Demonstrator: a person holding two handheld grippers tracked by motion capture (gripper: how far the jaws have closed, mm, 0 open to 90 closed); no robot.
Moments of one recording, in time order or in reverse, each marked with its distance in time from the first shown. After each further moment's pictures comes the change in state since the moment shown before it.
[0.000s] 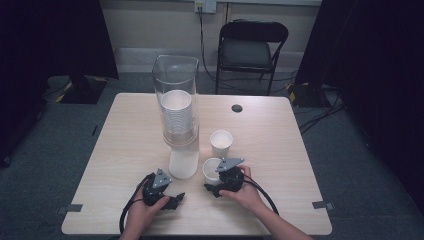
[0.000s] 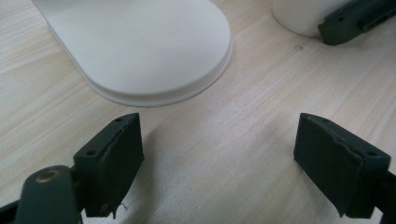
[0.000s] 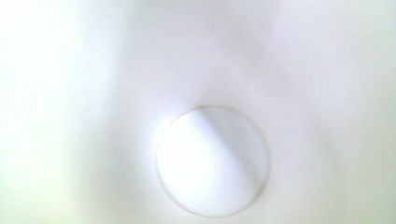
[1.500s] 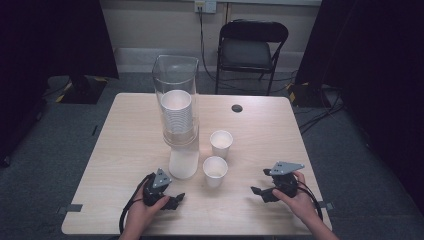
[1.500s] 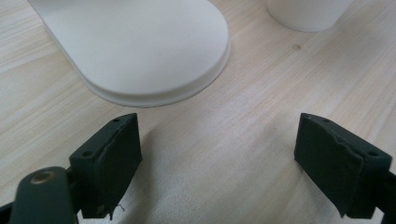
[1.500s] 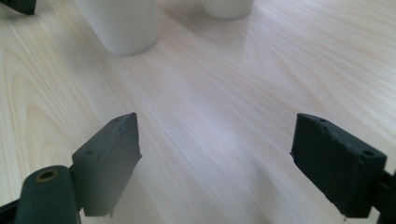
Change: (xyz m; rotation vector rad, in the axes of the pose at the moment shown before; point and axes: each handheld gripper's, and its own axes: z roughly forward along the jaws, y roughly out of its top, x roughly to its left) left arm 0.001 0.000 0.000 0.008 -0.010 0.010; right arm -0.049 -0.076 -0.124 -0.012 -0.094 0.117
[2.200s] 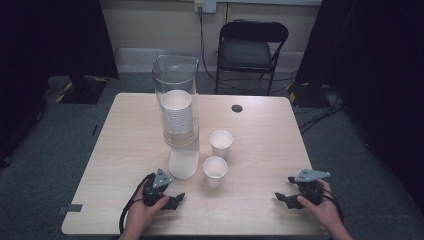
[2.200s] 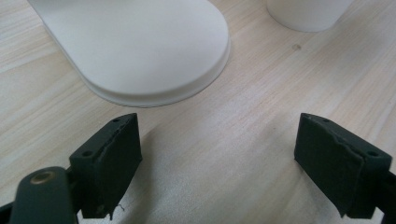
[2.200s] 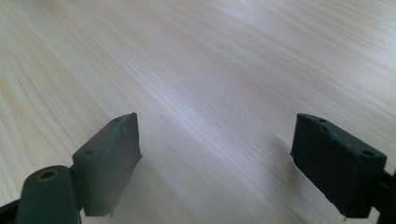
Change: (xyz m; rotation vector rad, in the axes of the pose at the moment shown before) left arm 0.000 0.000 0.000 -0.003 0.000 -0.003; right arm -0.034 -0.056 -0.038 0.057 -0.078 0.070
